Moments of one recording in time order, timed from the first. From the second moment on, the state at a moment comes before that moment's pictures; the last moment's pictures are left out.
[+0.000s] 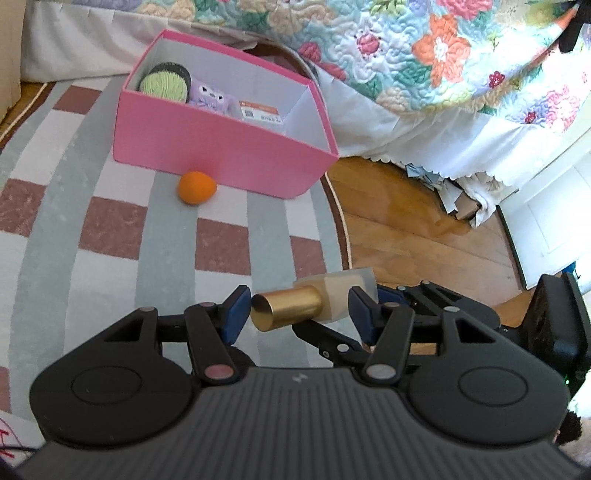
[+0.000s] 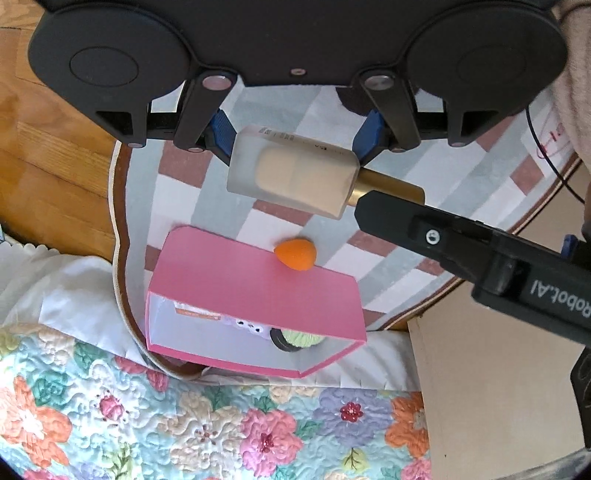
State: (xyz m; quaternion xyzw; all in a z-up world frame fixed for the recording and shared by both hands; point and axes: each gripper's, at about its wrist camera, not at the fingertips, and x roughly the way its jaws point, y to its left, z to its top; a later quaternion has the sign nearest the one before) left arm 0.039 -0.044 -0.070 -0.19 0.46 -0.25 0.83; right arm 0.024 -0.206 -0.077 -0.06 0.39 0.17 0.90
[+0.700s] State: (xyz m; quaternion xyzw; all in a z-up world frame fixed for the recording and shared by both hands) left arm 0.128 -0.035 0.046 -0.19 0.41 -0.26 0.85; right arm 0.097 -0.201 0.040 -0.13 0.30 0.17 0.93
